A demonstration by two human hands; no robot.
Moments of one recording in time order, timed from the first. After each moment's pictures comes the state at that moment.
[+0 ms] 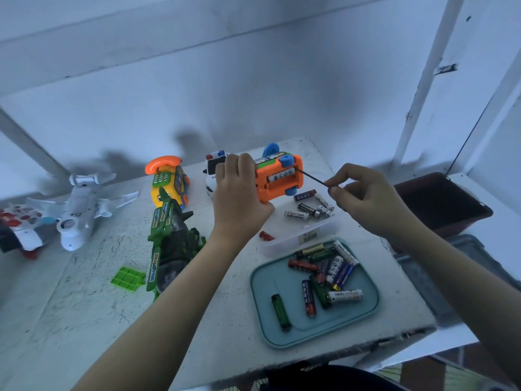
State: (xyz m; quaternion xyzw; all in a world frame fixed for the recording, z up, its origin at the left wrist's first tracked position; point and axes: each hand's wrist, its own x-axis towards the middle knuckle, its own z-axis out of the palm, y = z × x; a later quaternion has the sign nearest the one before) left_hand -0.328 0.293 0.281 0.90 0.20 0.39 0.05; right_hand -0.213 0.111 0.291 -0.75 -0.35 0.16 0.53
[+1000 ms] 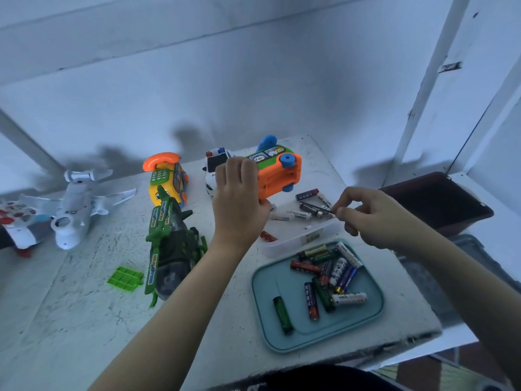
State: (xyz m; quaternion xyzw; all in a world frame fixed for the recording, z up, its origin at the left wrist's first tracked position) left_hand -0.329 0.297 0.267 0.89 0.20 0.41 0.00; right_hand -0.220 0.102 0.293 -0.80 -0.30 0.28 0.43
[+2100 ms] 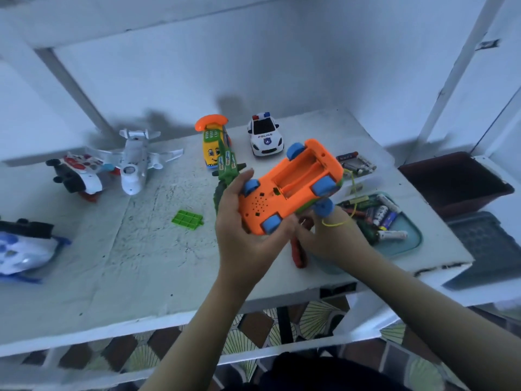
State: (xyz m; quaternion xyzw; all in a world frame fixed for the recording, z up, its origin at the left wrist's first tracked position) left_hand -0.507 0.244 0.273 0.77 0.18 0.46 0.41; right_hand -0.380 0.156 0.247 -0.83 -0.45 0.10 0.32
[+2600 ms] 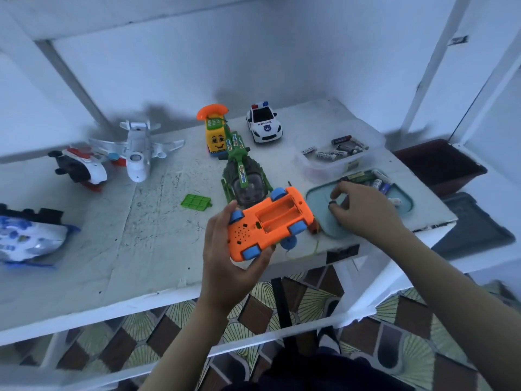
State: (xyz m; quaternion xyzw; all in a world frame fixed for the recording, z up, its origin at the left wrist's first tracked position) left_hand -0.591 0.254 0.223 0.85 0.16 0.41 0.29; right_hand -0.386 0.118 0.256 -0.91 -0.34 0.06 0.23
